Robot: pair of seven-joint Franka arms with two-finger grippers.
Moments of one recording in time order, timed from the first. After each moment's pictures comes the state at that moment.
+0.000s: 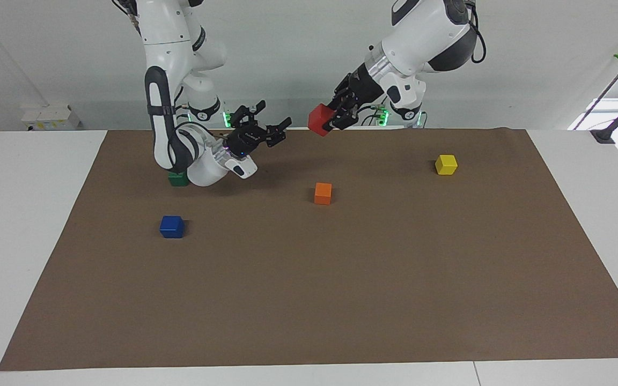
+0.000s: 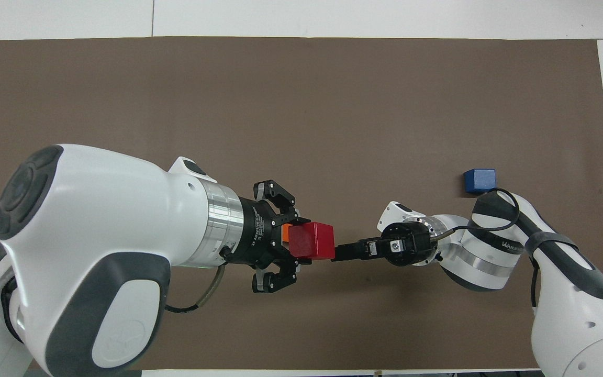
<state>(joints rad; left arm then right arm) -0.20 -0.11 -0.39 -1.84 -0.65 1.88 -1.99 0.24 0.25 -0.05 -2.43 2.05 0.98 -0.95</state>
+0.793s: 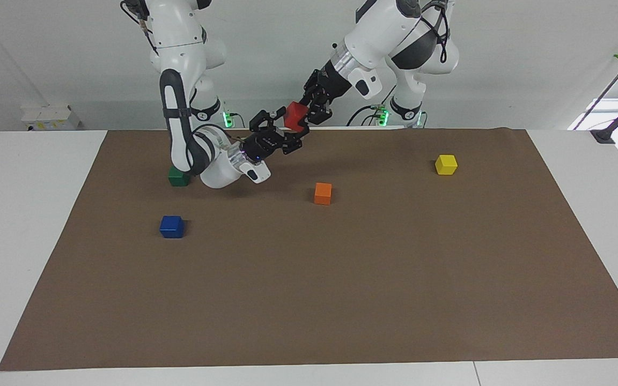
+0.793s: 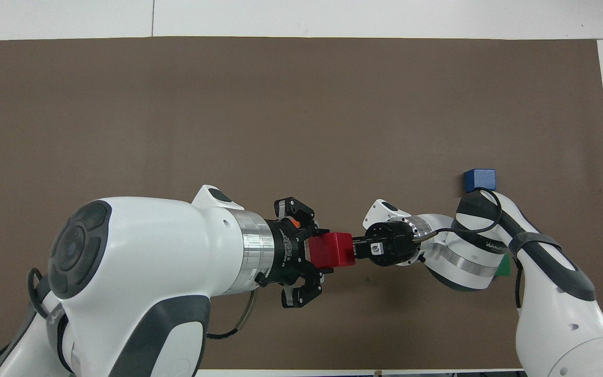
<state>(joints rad) -0.28 -0.15 -0.39 -1.94 -0.65 2.03 -2.05 0.31 0.26 -0.04 -2.40 2.10 0.98 -1.00</state>
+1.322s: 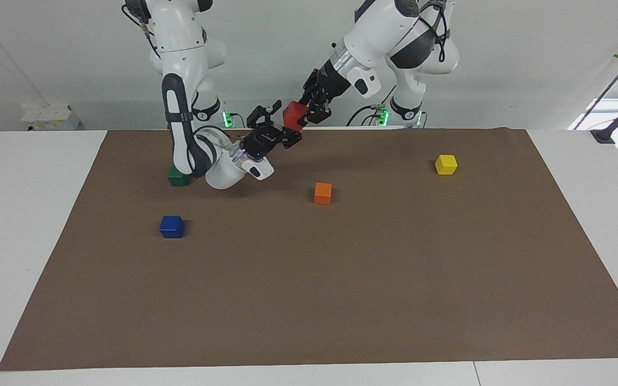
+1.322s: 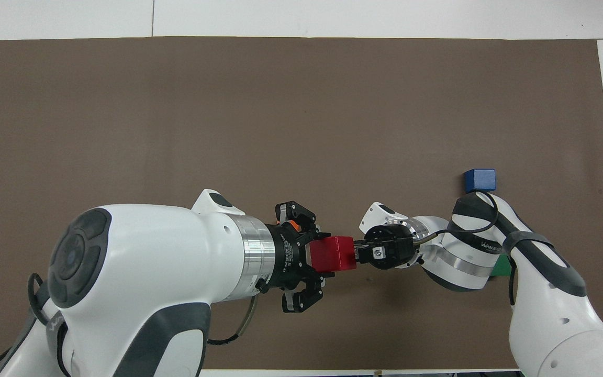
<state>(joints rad) -0.28 -0.17 -0.39 -1.95 -0.65 2.04 -2.05 0.31 0.29 -0.04 -2.41 2.12 0.93 -1.01</state>
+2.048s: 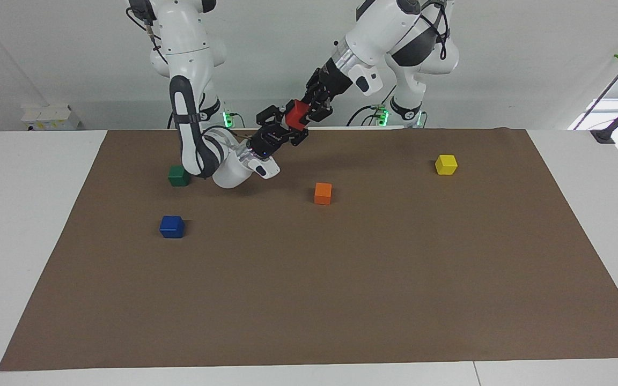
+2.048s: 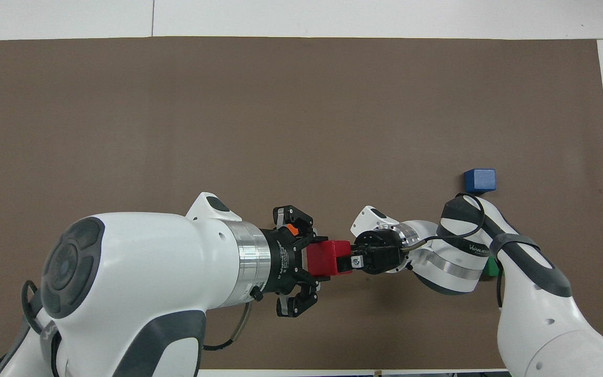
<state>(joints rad) -0.28 -0.19 -0.39 -1.97 -0.66 2.04 -2.00 0.35 0.30 -0.04 -2.41 2.15 0.92 -1.09</state>
